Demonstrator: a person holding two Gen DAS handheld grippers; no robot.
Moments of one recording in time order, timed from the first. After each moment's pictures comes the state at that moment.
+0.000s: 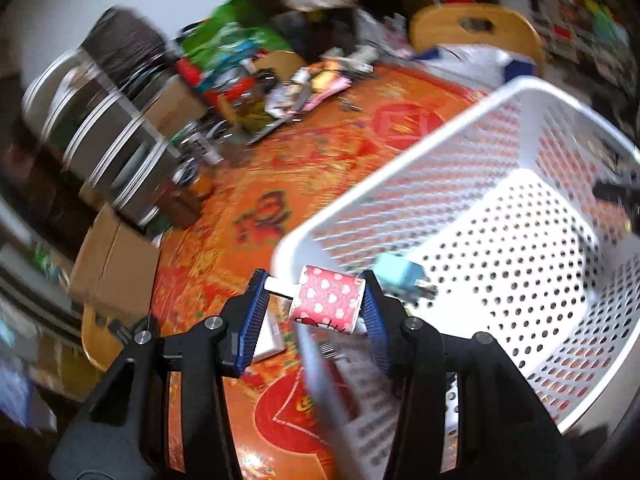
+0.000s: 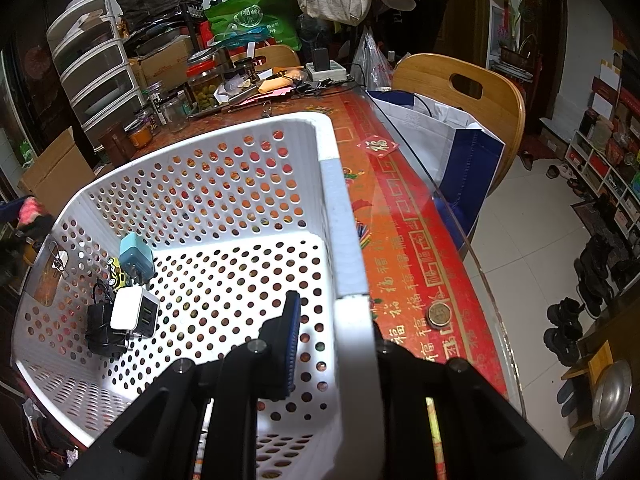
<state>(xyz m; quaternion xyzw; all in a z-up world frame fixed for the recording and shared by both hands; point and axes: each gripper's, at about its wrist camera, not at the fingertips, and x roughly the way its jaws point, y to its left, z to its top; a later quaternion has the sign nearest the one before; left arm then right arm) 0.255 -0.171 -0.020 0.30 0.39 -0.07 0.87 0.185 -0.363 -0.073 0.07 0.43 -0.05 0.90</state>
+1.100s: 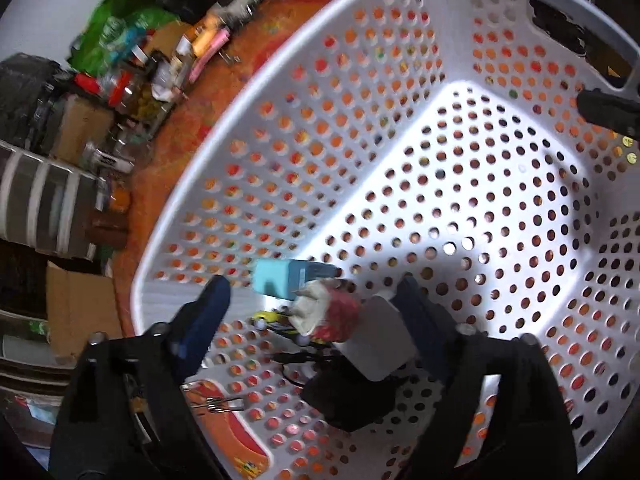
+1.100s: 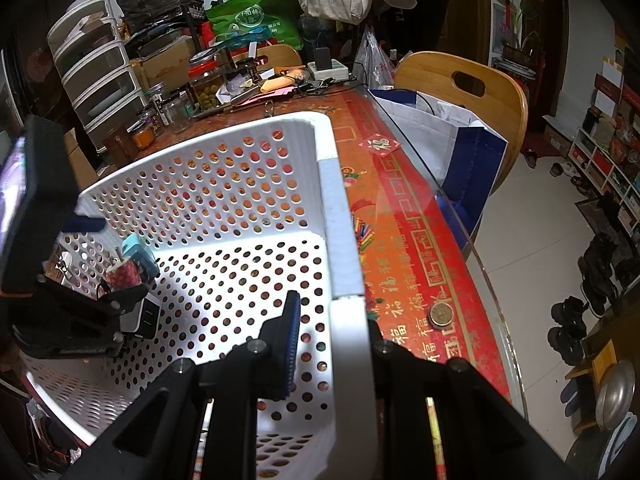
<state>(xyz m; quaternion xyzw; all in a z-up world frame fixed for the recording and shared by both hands) 0.294 -0.253 -0.094 0.39 0.48 -0.14 0.78 0.190 -0.361 -0.075 0.07 0.43 -0.04 0.90</state>
